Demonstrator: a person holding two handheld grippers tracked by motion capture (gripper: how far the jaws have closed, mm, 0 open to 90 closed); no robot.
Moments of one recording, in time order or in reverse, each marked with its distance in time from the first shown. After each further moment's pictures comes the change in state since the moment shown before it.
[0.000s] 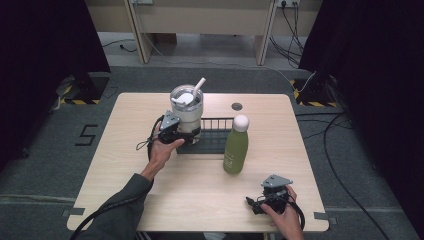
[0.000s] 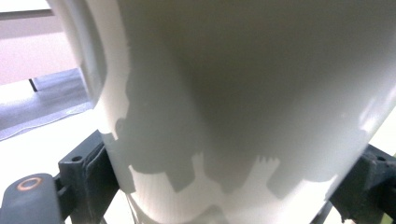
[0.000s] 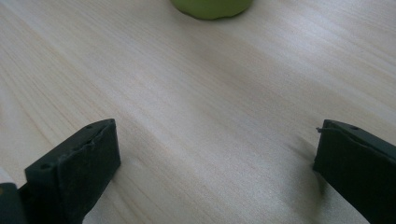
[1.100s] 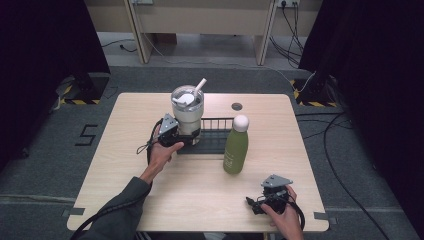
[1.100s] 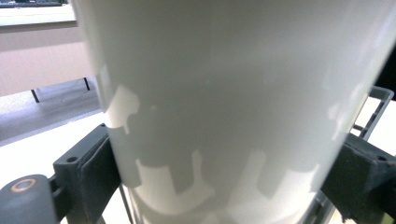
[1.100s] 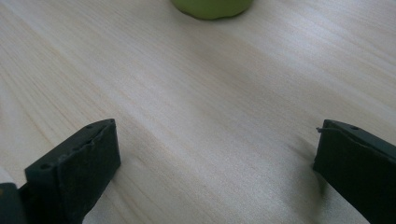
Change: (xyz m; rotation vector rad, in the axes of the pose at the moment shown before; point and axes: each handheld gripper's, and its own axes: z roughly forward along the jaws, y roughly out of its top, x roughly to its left) left arm 0.003 -0.008 -0.003 -0.062 0.000 0.061; right arm 0.000 0.000 0.000 0.000 0.000 -0.002
